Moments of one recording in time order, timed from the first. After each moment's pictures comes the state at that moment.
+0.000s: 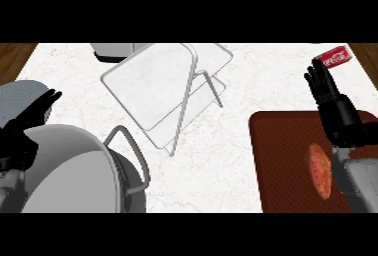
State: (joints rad) left arm -0.11 0.51 -0.04 -1.49 0.33 0.27 0.17; right arm -0.30 -0.38 0.06 -1.37 -0.19 -0.05 -0.20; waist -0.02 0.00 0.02
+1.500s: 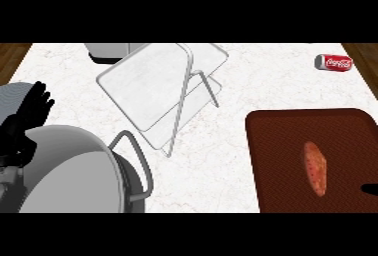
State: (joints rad) left arm -0.14 0.50 -0.01 -1.45 0.33 0.19 0.10; right arm 0.15 -0.79 -0.07 -1.52 -0.09 -0.05 0.31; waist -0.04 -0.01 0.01
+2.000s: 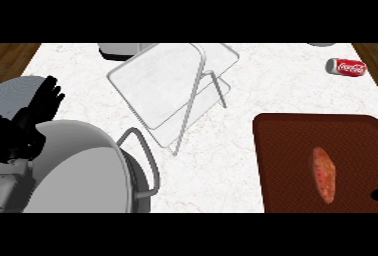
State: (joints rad) left arm -0.19 0.48 -0.03 -1.42 0.30 0.15 0.08; right arm 0.08 -0.96 0.09 -1.64 0.13 0.01 0.74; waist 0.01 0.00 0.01
